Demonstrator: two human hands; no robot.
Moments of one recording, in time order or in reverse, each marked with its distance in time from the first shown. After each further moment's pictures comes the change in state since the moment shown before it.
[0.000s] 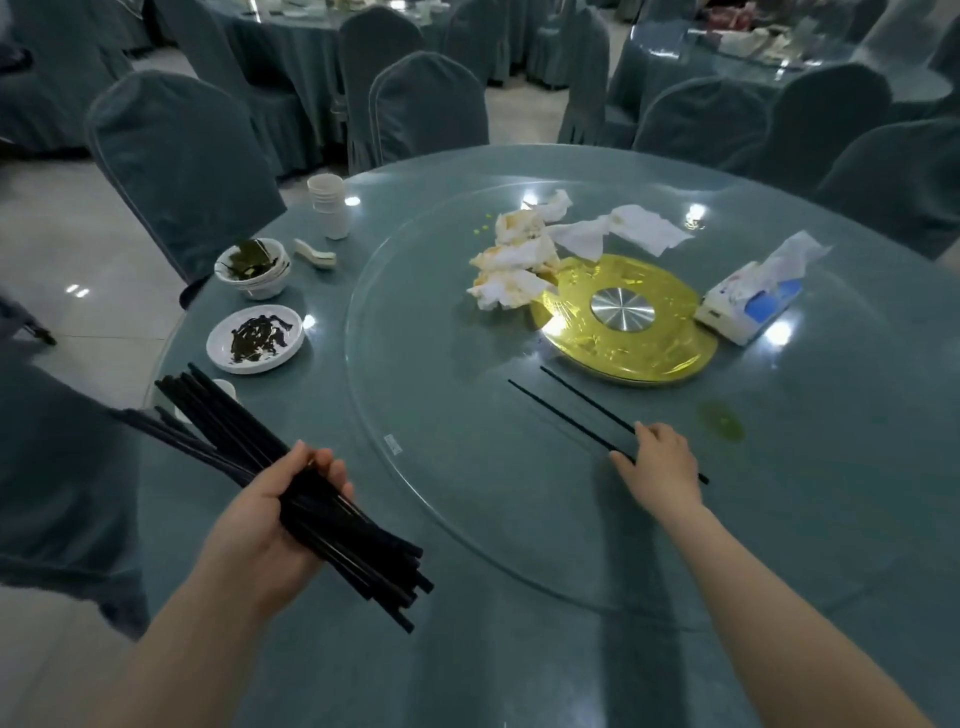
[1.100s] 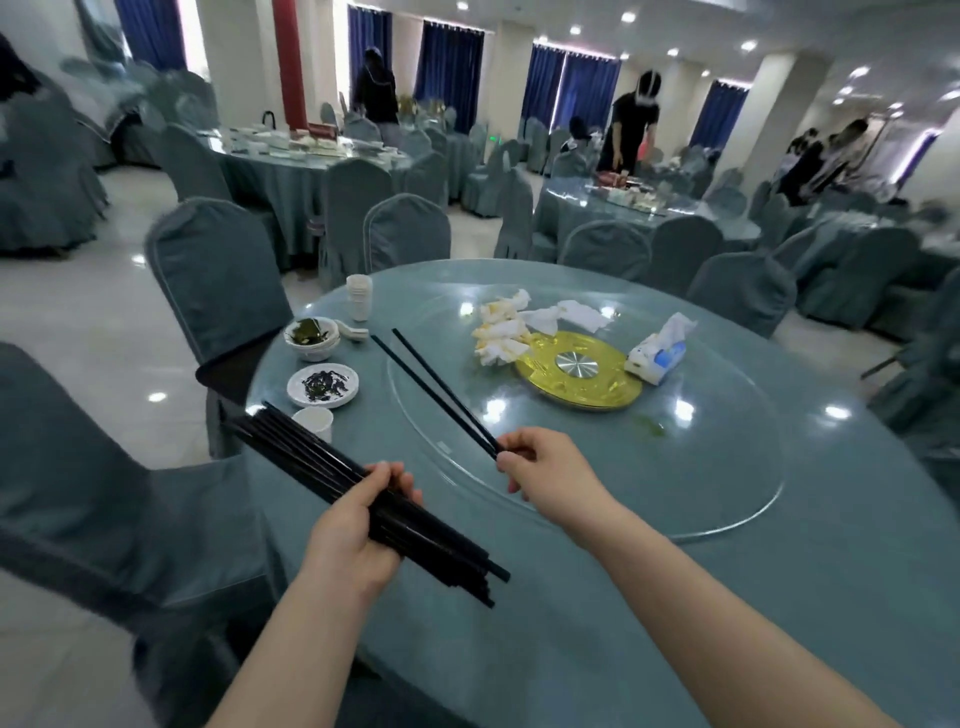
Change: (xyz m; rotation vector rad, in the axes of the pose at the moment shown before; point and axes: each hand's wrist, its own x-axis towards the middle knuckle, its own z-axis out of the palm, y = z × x) left_hand -0.166 0.046 -0.080 -0.105 -0.226 -0.049; right_hand -0.317 -0.229 -0.165 0.848 -0.110 -0.181
